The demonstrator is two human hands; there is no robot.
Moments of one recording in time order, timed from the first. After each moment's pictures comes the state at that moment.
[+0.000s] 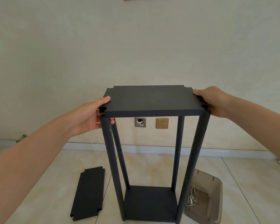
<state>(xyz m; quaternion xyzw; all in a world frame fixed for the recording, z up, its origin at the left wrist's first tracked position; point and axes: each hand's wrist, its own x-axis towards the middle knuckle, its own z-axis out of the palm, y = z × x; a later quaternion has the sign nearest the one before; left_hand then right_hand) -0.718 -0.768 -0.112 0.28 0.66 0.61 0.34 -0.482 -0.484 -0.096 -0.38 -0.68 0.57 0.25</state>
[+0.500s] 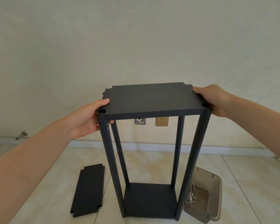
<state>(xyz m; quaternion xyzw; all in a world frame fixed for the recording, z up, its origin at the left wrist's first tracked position) -0.710 -0.773 -0.125 0.26 0.64 0.63 0.36 -0.481 -0.487 -0.101 -0.37 -0.69 0.56 0.27</state>
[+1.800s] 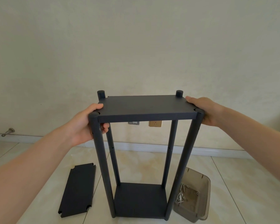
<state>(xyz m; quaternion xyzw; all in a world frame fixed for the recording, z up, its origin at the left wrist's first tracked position) -0.700 -0.771 -0.149 0.18 0.56 0.70 0.40 -0.475 -0.479 -0.123 -0.39 -0.64 0.63 0.21</state>
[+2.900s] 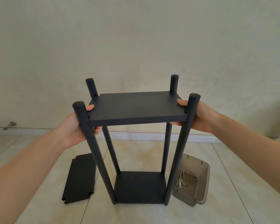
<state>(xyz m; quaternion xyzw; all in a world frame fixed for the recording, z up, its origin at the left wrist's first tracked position) -0.697 -0.774 -0.186 0.15 0.59 0.69 0.40 -0.462 -0.476 -0.192 -0.20 -0.52 0.82 0.14</state>
